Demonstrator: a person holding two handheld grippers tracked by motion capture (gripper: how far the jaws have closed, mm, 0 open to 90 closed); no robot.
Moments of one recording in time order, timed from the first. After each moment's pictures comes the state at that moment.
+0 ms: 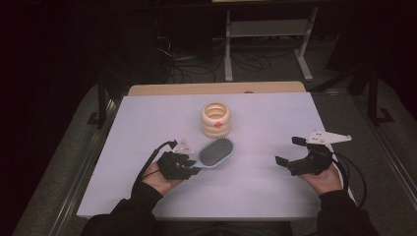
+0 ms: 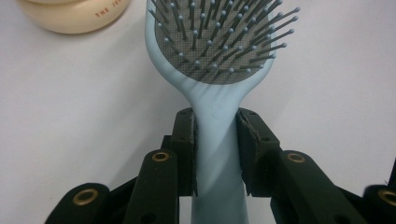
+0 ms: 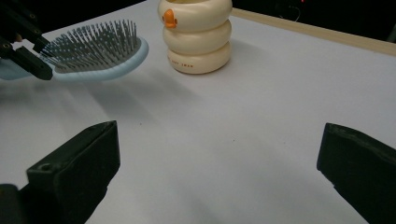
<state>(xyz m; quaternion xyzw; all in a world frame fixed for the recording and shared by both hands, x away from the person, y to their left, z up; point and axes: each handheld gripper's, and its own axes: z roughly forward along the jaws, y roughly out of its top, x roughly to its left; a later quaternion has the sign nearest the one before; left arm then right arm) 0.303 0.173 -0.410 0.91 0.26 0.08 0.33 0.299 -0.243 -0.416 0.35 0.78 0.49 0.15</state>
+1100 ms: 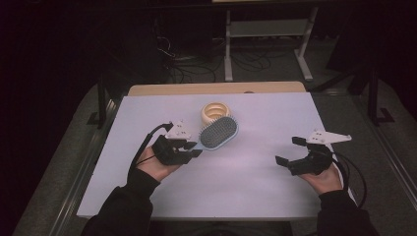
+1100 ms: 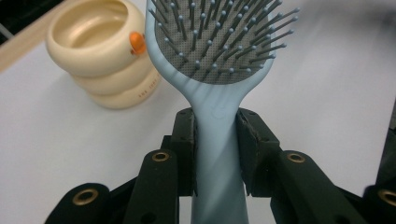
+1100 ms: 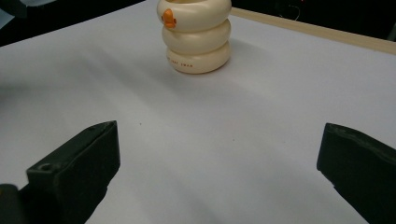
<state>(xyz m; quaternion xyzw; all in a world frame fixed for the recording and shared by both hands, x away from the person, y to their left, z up) 0.308 0.170 -0.346 0.89 0.22 0.13 0.38 0.300 -0.244 -0.416 0.36 0.78 0.50 0.15</state>
